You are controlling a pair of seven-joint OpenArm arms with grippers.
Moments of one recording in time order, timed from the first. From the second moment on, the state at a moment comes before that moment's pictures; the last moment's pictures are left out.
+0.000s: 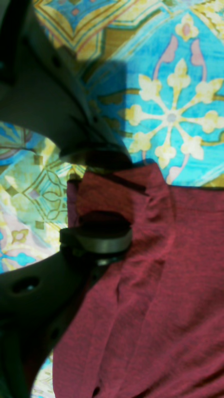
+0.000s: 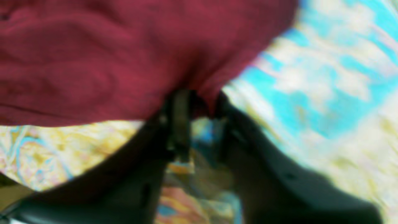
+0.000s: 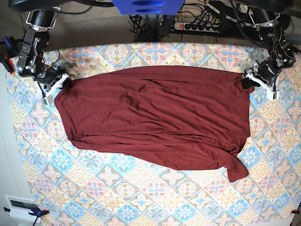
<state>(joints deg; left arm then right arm) 12.1 -20.4 -31.9 82.3 -37.3 -23.8 56.0 -9.5 20.8 22.9 85.0 35.9 28.4 -60.4</state>
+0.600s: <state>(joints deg) 12.1 -20.4 -31.9 82.3 -37.3 -23.8 56.0 -5.4 18.4 24.7 95.8 38.7 32.4 -61.3</state>
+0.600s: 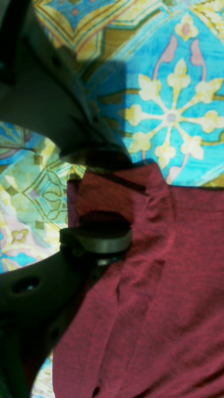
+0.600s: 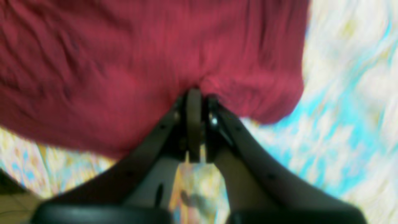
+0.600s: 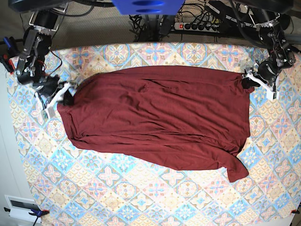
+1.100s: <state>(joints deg) 12.0 -20.4 -31.9 82.3 -37.3 -23.9 55.6 5.8 18.4 24.7 83.4 37.8 32.3 -61.1</state>
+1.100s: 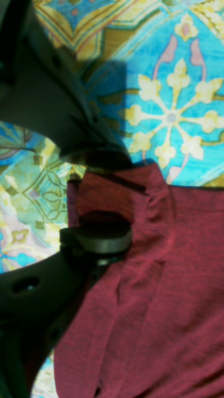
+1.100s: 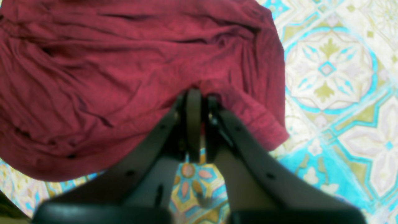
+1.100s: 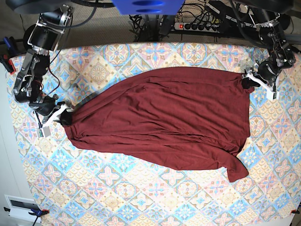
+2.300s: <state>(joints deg) 12.6 -20.6 -32.0 82.0 -41.7 -23.4 55.8 5.9 15.8 24.7 81.6 24.6 32.3 -56.8</state>
